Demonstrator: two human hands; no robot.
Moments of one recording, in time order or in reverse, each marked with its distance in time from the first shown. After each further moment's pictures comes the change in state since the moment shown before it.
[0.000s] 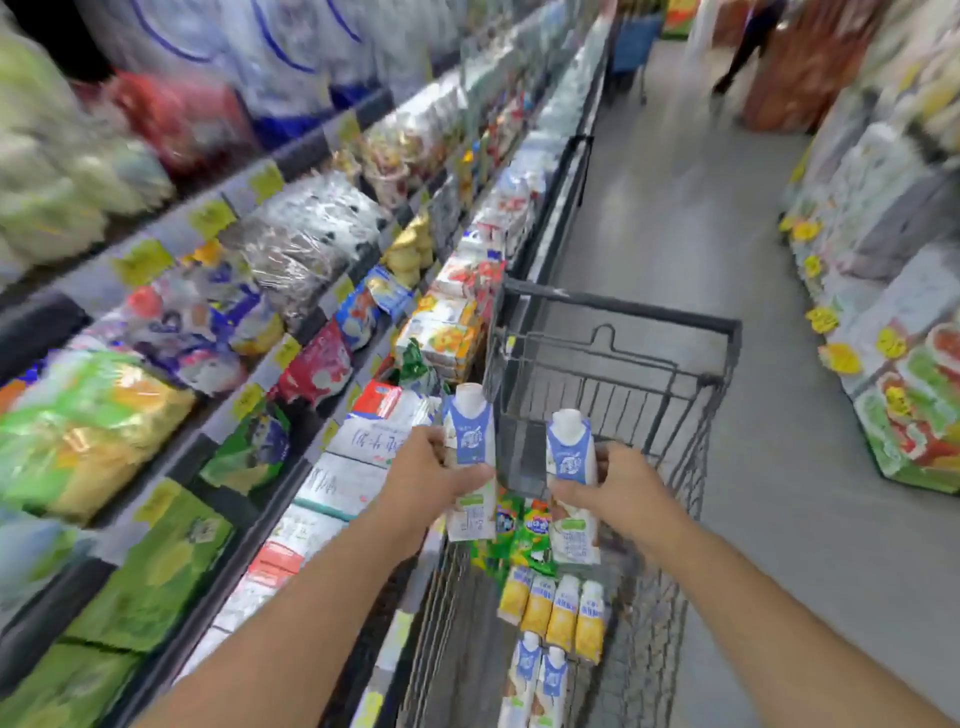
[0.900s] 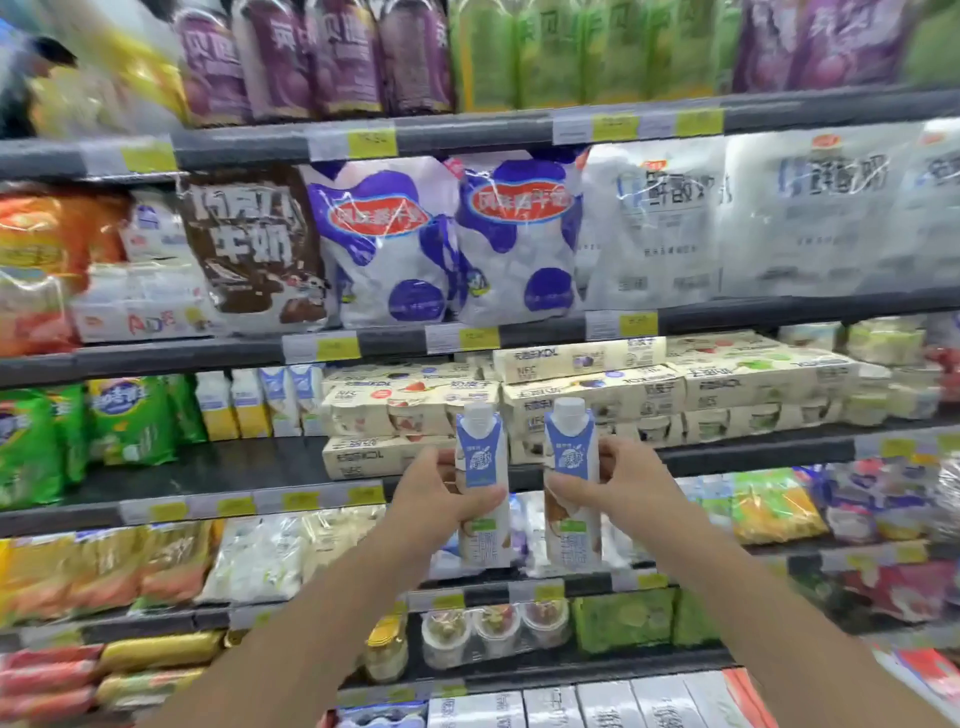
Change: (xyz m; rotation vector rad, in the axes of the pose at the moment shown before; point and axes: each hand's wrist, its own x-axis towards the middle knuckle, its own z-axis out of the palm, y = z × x) left_hand -0.562 -0.039 -0.287 -0.258 1.152 0.179; right_hand -0.436 -0.282 0.237 0.028 -0.987 -0.948
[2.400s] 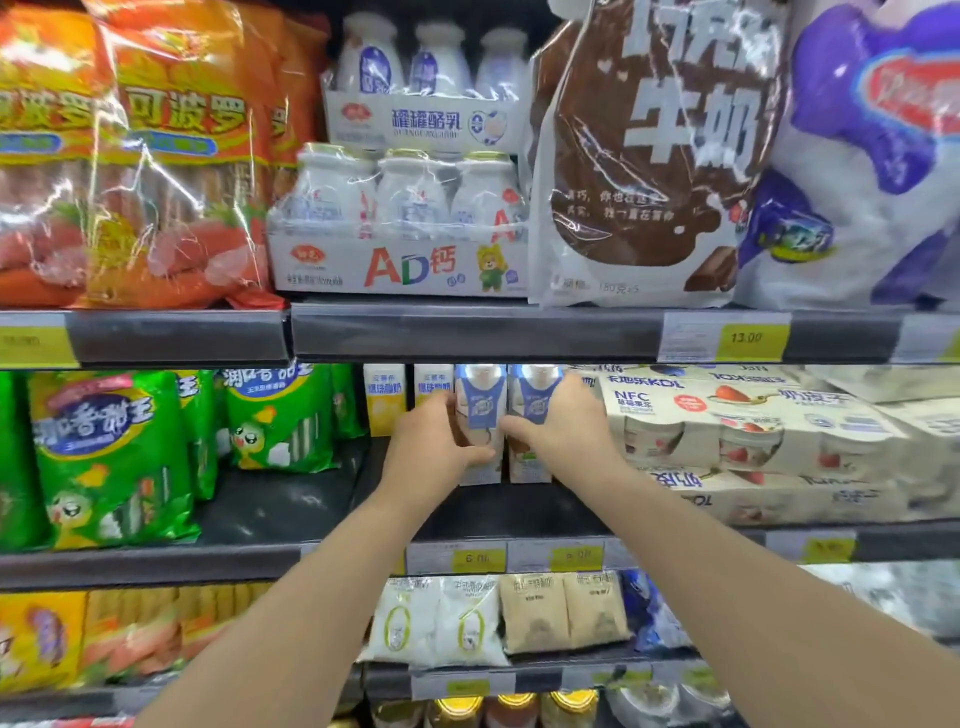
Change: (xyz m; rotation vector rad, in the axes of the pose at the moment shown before) left_hand 0.208 -0.091 -0.360 0.496 0.181 0.211; right_hand 0.230 -0.105 0.416 -0.485 0.194 -0.096
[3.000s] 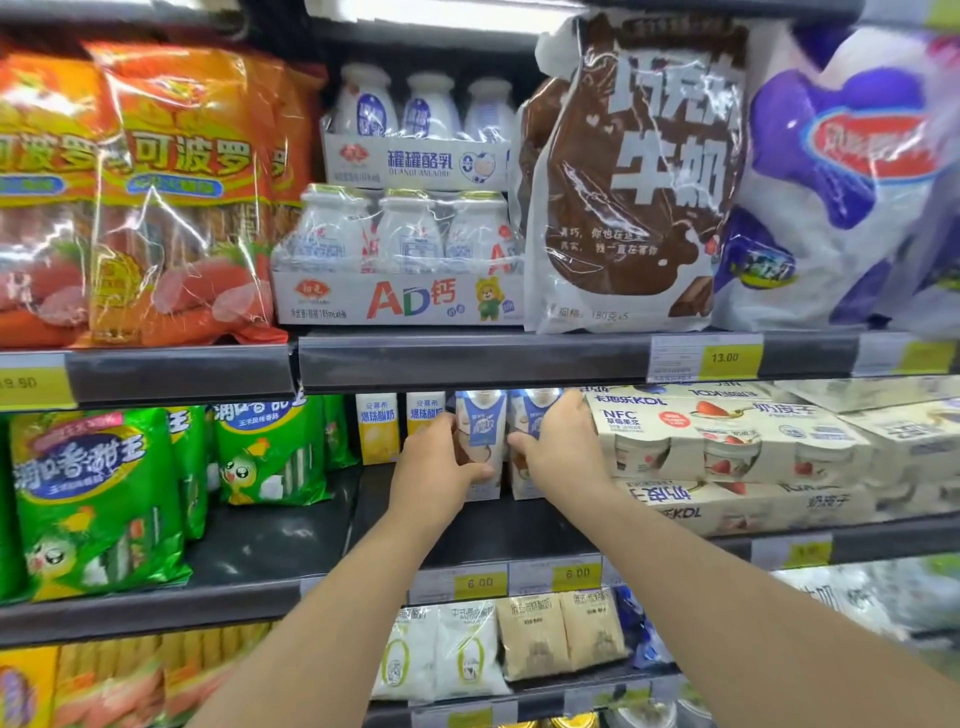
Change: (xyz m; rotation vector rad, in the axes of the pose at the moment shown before) left_hand 0.010 -0.003 0.007 0.127 0.014 0.032; right_hand -0.009 -0.019 0.000 -0.100 0.094 0.149
